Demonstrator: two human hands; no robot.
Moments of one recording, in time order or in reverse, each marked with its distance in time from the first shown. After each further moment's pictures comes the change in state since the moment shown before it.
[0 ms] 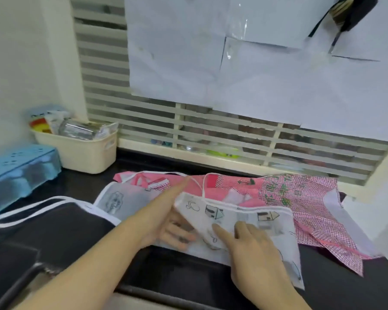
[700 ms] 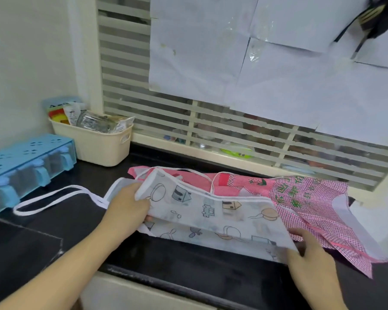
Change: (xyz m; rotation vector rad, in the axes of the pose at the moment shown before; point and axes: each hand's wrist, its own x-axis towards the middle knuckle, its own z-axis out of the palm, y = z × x) left_hand -0.024 -0.032 -0.090 0.350 0.593 0.345; right_hand -0.031 0.036 -0.006 0.763 -0.016 0.923
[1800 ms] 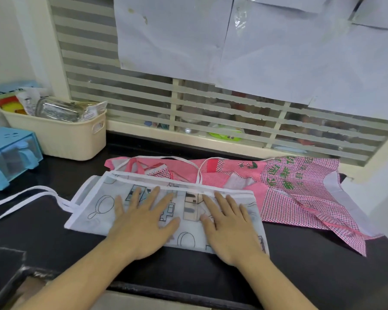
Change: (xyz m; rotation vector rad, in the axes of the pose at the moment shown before) left_hand 0.032 -0.047 0.071 1.046 -0.315 0.286; right_hand 0.027 -0.041 0.118 -0.563 -0.392 -0.423
